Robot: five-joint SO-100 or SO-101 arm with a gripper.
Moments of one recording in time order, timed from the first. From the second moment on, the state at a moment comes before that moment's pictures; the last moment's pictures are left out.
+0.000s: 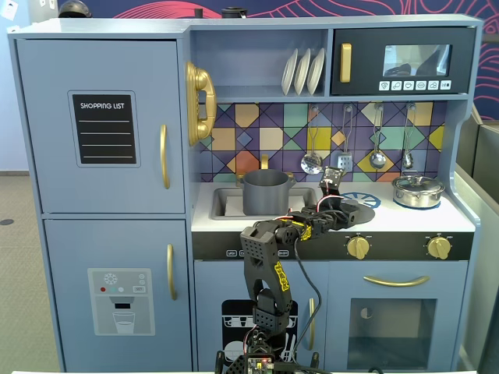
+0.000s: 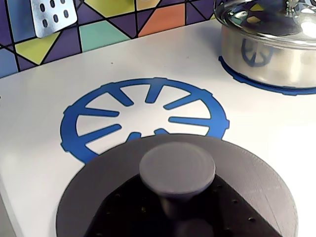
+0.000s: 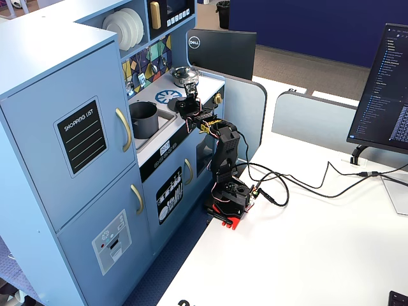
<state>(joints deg) 33.4 104.9 119.8 -14.2 -92.1</state>
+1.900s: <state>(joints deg) -3.4 174.3 164.7 60.7 -89.0</state>
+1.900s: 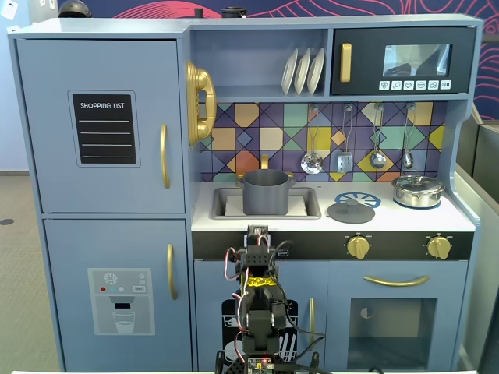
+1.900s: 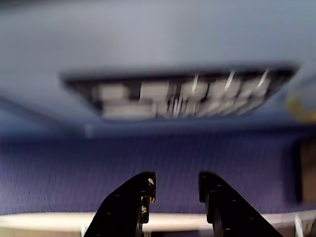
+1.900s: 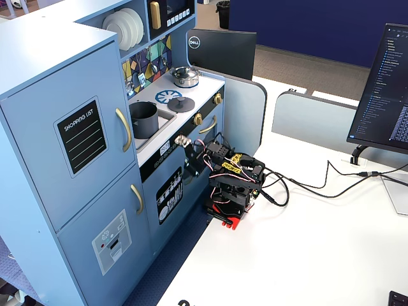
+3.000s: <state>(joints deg) -4.8 182.5 172.1 77.8 -88.1</state>
